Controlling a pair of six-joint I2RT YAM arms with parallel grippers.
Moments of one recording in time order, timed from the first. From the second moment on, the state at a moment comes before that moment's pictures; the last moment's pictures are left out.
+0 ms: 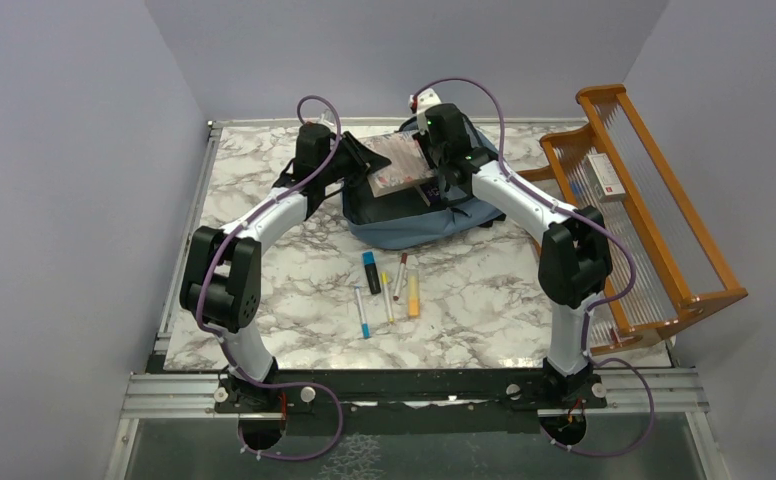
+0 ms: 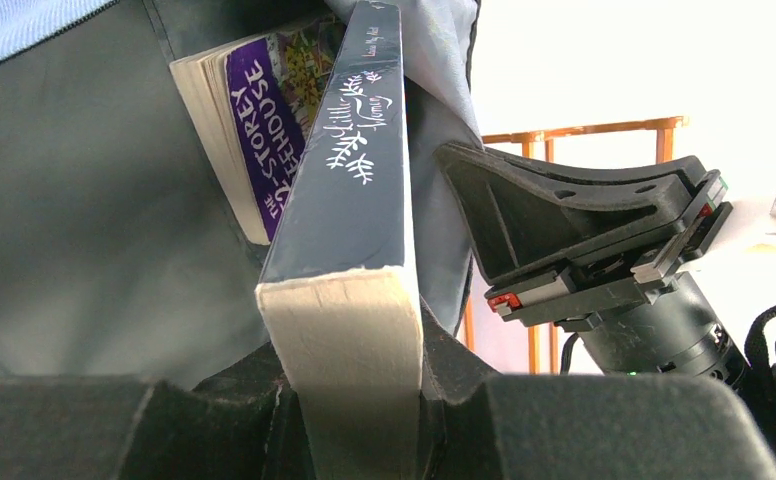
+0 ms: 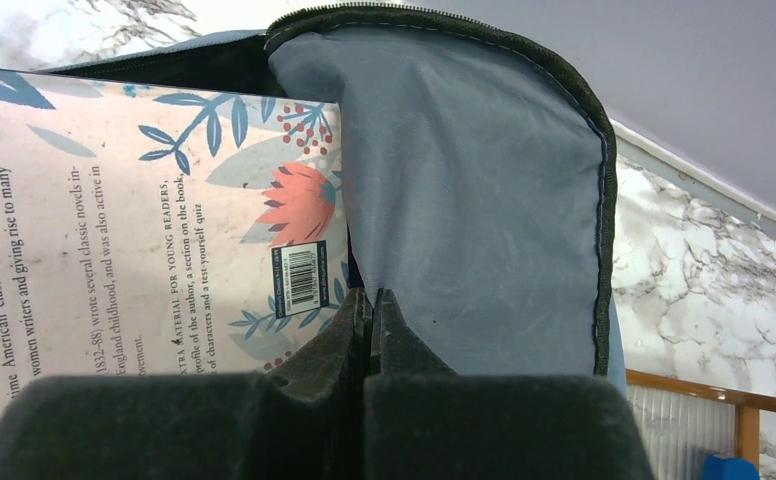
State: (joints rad) left arm -0.31 1.74 1.24 0.17 0.42 -1.03; right arm 0.55 1.97 1.70 -0.21 0.32 -0.18
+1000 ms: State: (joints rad) left arm -0.34 1.83 1.27 0.25 0.46 -1.11; right arm 0.55 1.94 1.64 -0.16 0.29 -0.17
